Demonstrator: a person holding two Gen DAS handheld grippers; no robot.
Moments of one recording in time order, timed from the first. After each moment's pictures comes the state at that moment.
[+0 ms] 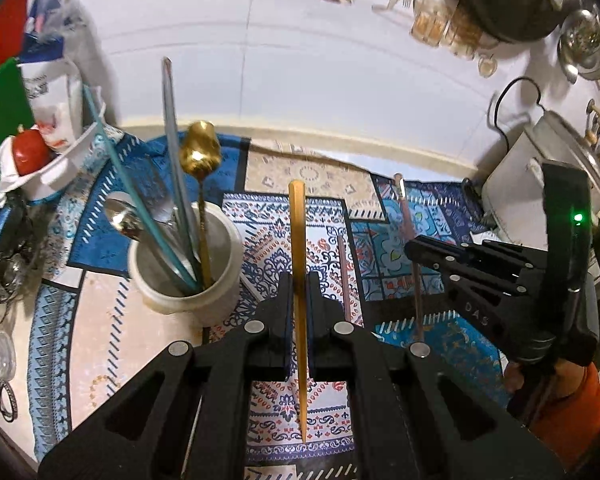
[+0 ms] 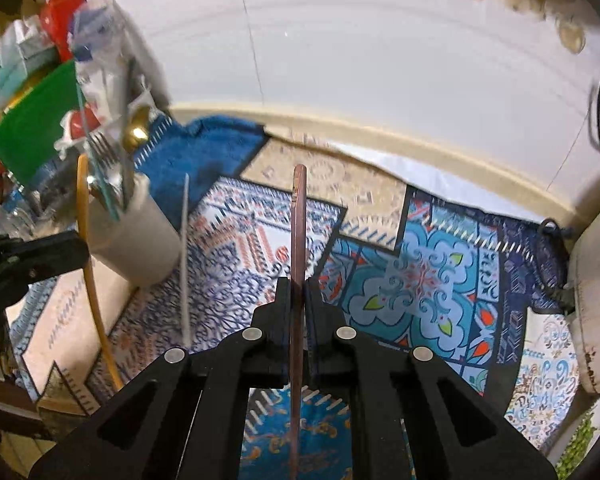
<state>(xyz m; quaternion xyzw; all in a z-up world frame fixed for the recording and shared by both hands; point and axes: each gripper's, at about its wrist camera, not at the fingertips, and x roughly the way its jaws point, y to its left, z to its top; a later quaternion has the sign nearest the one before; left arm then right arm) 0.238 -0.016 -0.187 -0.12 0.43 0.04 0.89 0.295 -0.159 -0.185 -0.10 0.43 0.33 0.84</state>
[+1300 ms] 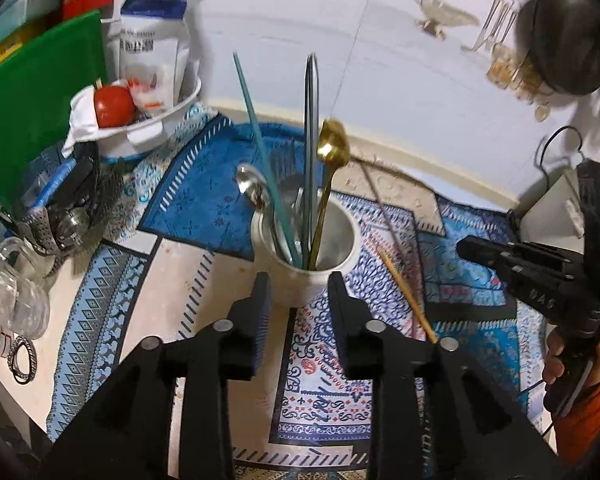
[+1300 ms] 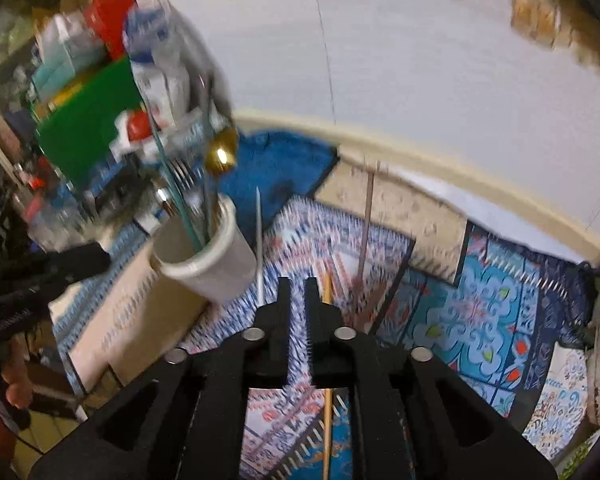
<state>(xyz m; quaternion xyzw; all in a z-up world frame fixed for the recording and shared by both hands) 0.194 0.051 -0.195 -0.17 0.44 0.12 0.88 0.294 -0.110 -0.187 -0.12 0.46 0.40 0.79</state>
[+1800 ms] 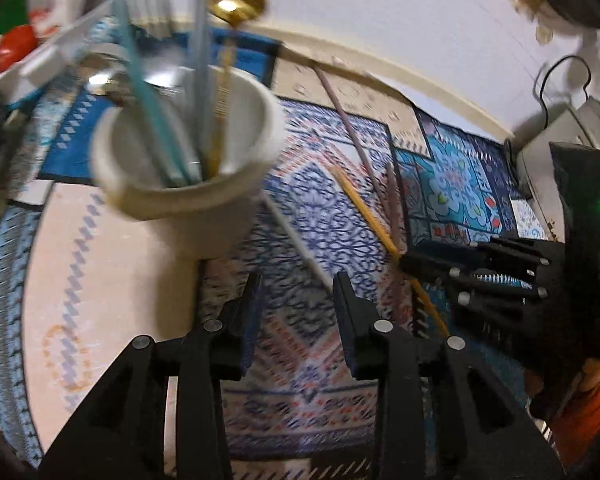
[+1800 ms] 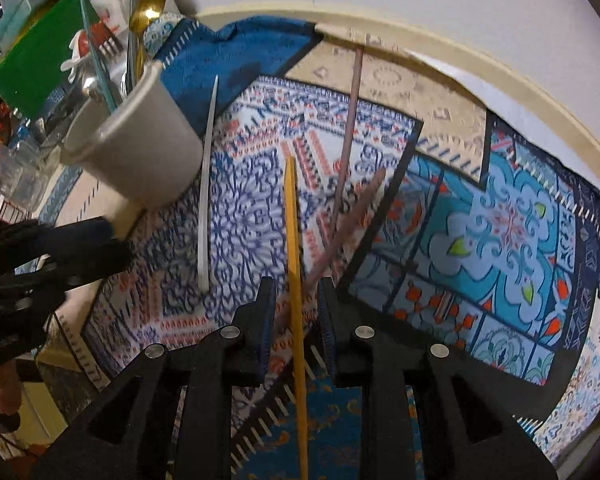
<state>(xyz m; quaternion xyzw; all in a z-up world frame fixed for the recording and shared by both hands) 0.247 -0.002 -0.277 -0.18 0.53 0.04 0.83 0.292 -0.125 -0.263 -0.16 0.55 0.37 0.73</state>
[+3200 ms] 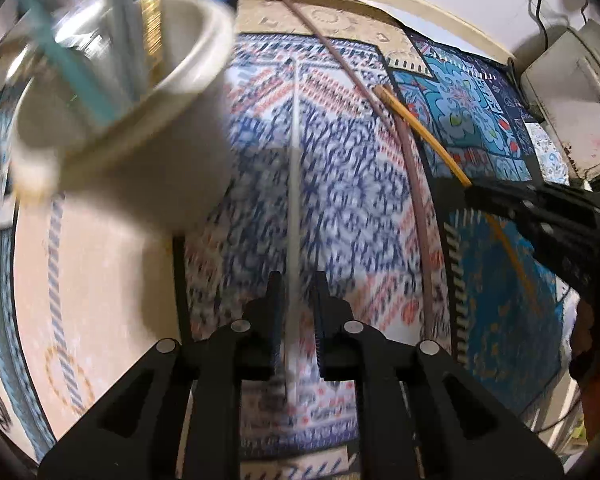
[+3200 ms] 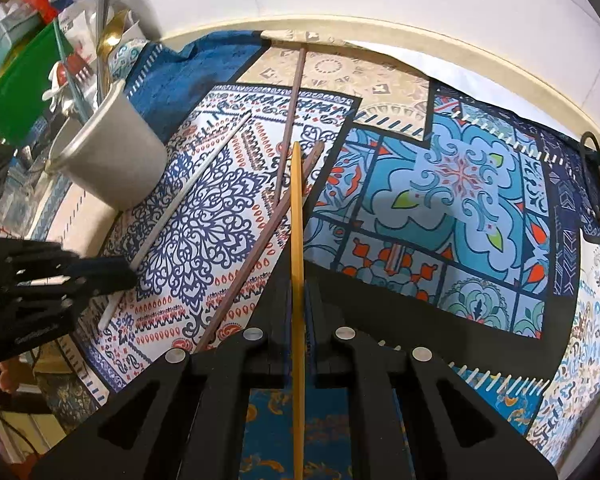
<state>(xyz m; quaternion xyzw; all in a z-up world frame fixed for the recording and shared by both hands) 0.259 -0.012 -0.304 -0.09 0.61 -0.01 0.79 0.292 -0.175 -0.256 -0.10 0.54 0.33 0.77</state>
